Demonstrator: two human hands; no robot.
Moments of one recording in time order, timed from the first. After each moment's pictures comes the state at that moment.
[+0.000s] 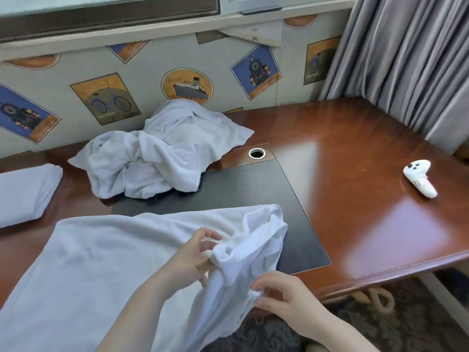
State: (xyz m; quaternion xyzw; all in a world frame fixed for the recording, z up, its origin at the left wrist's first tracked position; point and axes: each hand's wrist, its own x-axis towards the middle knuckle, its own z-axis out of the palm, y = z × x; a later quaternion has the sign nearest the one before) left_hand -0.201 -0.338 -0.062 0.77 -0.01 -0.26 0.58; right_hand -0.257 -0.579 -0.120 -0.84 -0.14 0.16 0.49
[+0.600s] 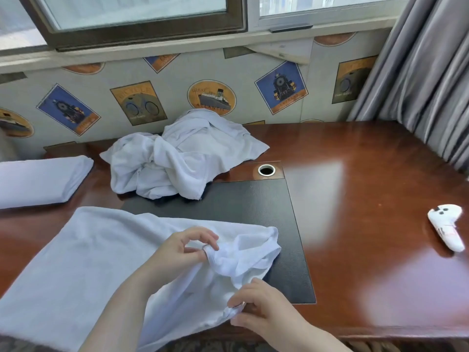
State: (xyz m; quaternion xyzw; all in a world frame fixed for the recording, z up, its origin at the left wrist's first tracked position) left_hand -0.195 -0.392 -0.016 0.83 0.00 -0.12 0.55; right_hand -0.213 -0.621 -0.098 -0.80 -0.31 0.18 0.48
